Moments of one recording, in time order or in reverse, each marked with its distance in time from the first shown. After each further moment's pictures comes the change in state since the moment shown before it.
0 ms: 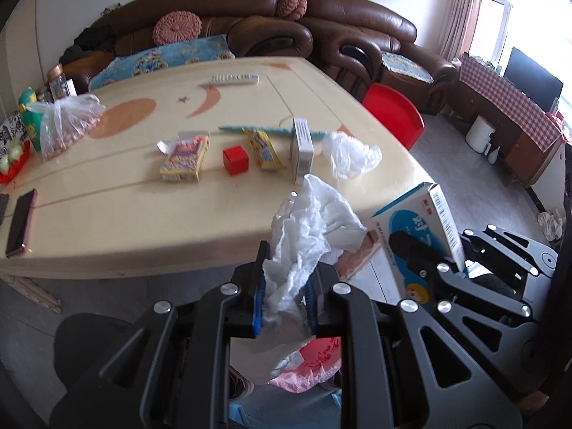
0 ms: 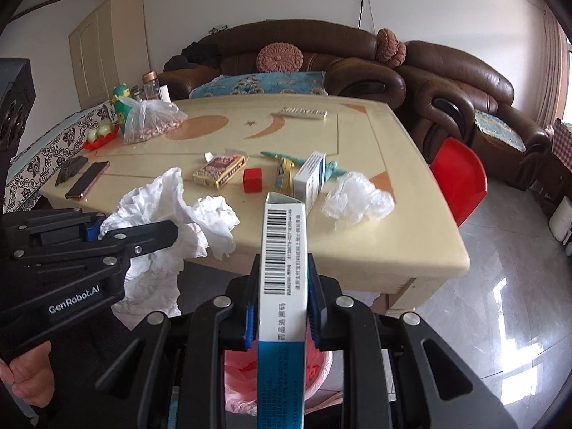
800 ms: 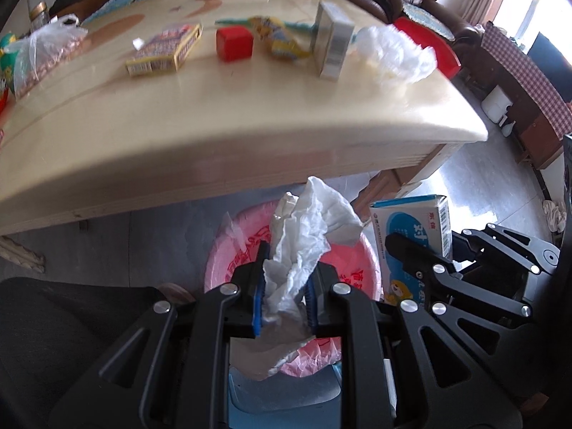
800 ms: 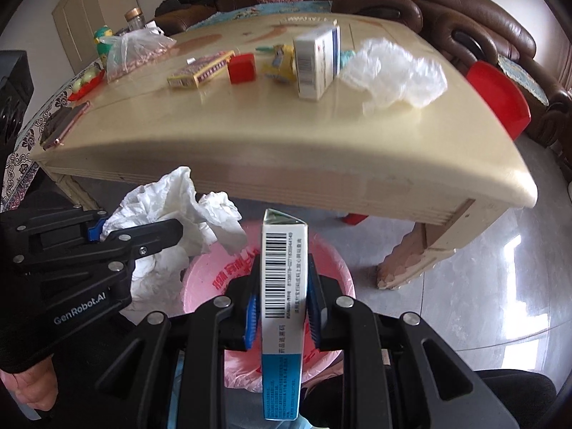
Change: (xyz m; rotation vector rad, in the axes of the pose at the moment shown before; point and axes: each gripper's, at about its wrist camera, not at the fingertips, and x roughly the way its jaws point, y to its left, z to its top) left arm 0.105 0.015 -0.049 -0.063 0.241 -0.004; right arm 0.111 -0.010 -0.059 0.040 0.270 0.049
